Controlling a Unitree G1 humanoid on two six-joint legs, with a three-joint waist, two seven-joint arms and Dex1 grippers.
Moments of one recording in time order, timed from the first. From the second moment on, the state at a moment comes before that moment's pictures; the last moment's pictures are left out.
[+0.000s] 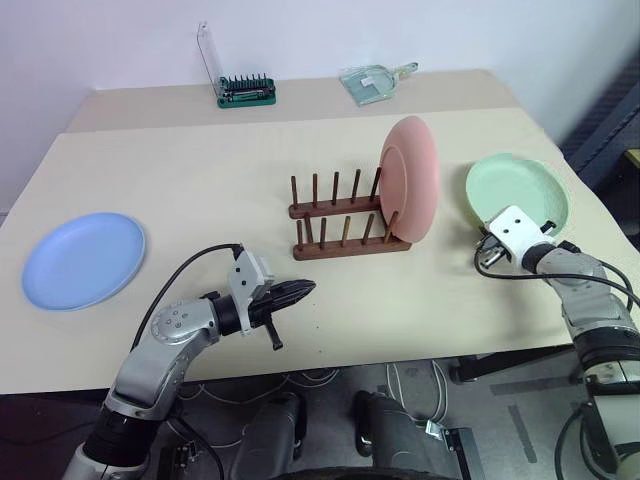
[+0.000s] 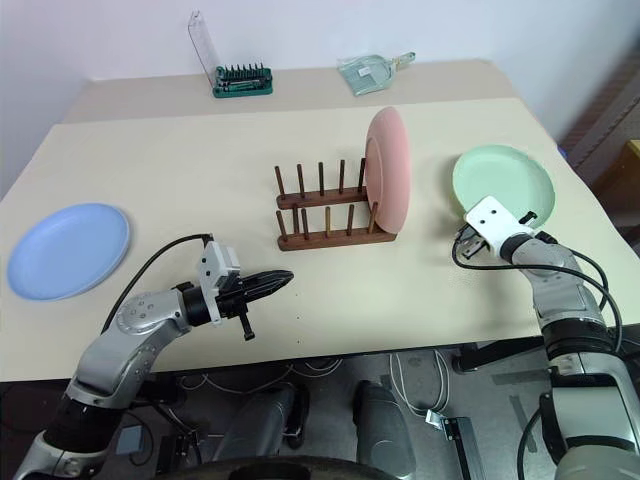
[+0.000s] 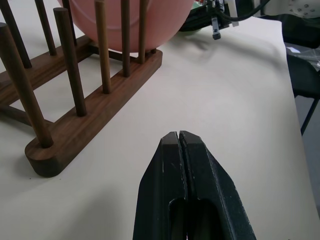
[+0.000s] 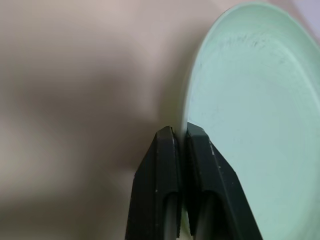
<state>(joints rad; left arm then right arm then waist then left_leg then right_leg) -0.09 0.50 -0.14 -0.34 -0.40 0.35 -0.80 -0.43 -0.78 -0.01 0.56 -0.08 -0.13 0.51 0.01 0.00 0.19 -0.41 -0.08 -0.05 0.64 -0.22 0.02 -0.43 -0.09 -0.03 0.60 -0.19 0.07</state>
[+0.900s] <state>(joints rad) -0.06 0.59 0.03 -0.32 -0.45 0.35 -0.84 -0.69 -0.49 -0.21 -0.44 1.34 0.72 0.43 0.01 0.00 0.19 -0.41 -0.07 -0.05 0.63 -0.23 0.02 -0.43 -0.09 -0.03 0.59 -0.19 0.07</state>
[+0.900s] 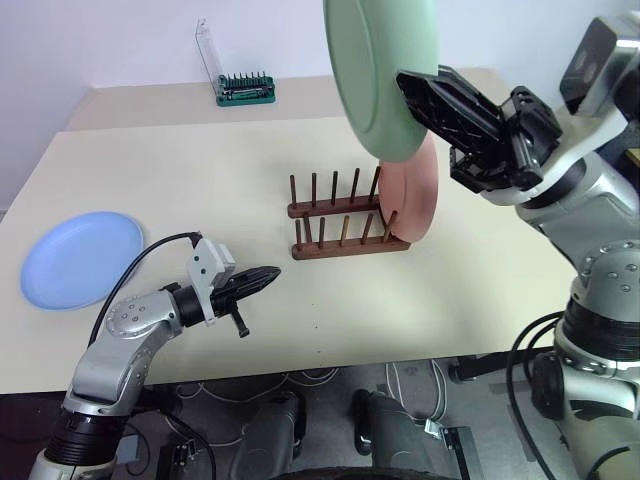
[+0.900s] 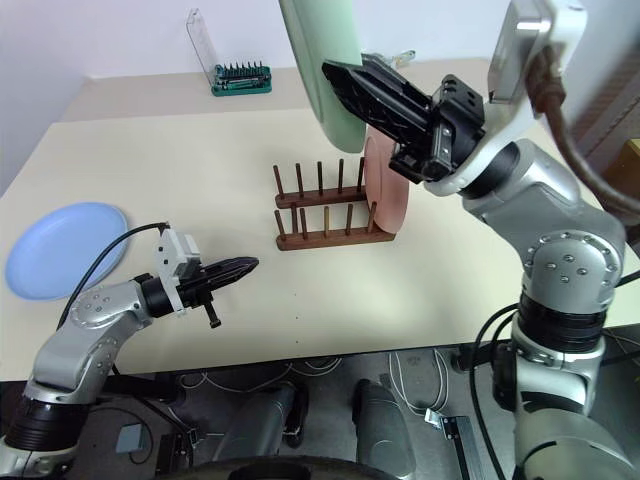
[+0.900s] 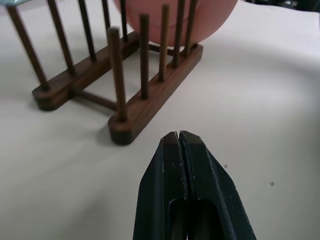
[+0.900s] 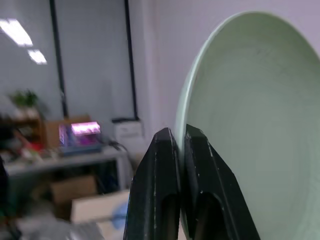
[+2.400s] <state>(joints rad) -0.03 0.60 0.03 -0.35 -0.45 0.35 -0.81 -0.53 -0.34 -0.13 -0.33 1.24 0.74 0.14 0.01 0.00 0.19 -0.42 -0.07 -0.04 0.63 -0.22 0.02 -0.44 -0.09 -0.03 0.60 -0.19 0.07</state>
